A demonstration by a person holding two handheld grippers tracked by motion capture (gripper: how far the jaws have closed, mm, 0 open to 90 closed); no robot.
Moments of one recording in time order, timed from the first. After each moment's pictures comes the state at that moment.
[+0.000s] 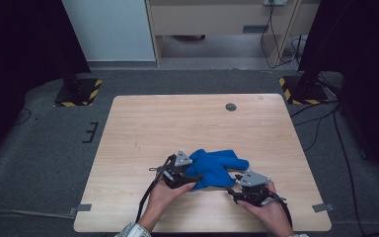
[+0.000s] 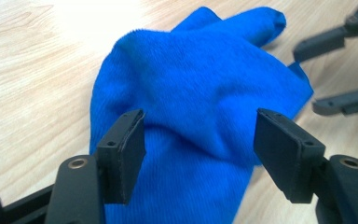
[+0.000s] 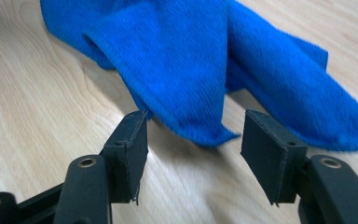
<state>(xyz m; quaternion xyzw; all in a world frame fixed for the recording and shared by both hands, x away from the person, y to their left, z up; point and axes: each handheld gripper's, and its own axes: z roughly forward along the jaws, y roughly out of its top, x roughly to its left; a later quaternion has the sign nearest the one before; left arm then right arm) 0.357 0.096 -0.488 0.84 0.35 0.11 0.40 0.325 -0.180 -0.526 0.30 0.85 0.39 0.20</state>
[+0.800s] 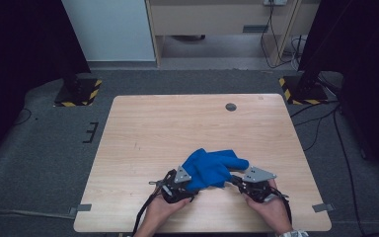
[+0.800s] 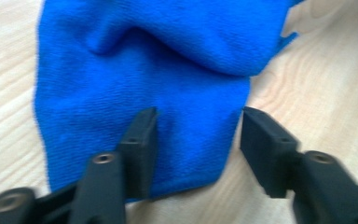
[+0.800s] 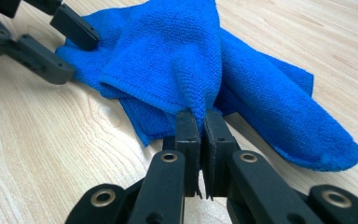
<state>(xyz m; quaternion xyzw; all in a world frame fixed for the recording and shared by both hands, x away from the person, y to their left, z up) 0.337 0.101 -0.527 0.86 0.34 0.10 0.38 0.330 -0.188 -0.514 0.31 0.83 0.42 0.18</state>
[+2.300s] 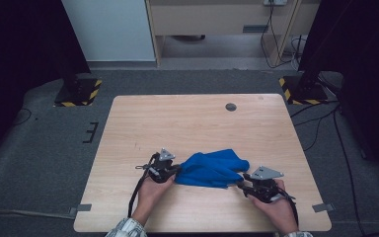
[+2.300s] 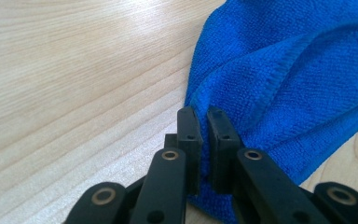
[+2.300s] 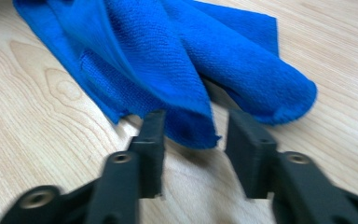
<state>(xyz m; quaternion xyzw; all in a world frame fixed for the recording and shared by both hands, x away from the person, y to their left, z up) 0.386 0.143 -0.523 0.81 0.43 0.10 0.38 0.332 -0.210 -0.524 0.38 0.82 0.39 0.17</state>
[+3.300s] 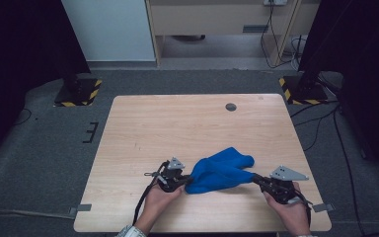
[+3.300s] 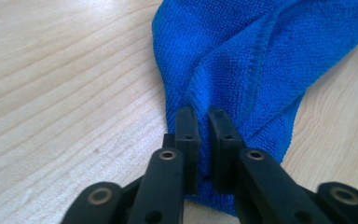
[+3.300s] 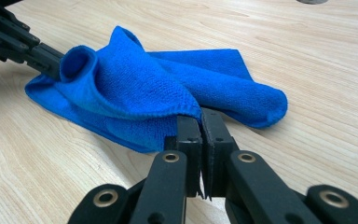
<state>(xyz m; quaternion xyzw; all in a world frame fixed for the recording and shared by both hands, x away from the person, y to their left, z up) 0.364 0.116 -0.523 0.83 0.39 0.04 0.40 0.318 -0.246 -0.499 0.41 0.77 0.46 0.18</state>
